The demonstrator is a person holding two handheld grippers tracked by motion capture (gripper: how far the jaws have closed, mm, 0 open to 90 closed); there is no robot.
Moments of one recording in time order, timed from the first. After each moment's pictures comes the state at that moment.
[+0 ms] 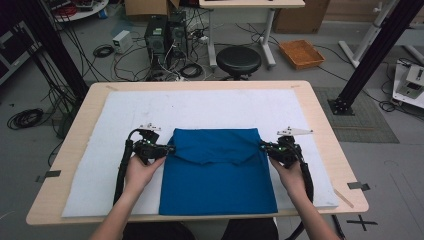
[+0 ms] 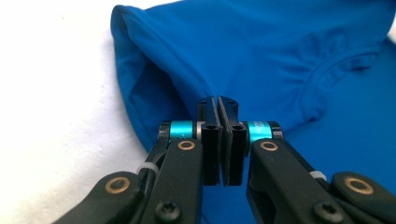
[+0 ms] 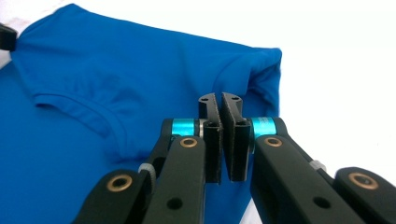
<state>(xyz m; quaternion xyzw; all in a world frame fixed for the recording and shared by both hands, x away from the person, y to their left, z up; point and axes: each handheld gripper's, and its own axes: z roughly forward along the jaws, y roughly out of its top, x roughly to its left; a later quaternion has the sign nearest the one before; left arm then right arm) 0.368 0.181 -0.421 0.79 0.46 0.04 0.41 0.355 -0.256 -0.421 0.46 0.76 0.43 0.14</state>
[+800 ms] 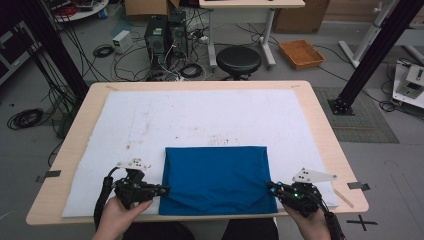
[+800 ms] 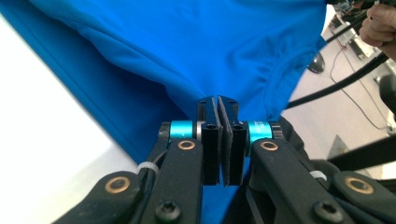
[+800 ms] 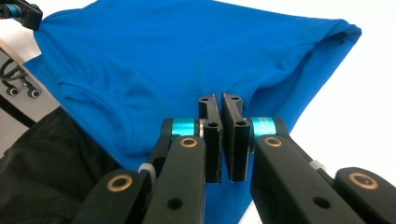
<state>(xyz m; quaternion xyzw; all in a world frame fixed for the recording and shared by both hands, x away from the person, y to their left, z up) 0.252 0.200 -0.417 0.80 0.41 -0.07 0.44 0.226 -0.271 -0.414 0.42 0.79 0.44 0.10</state>
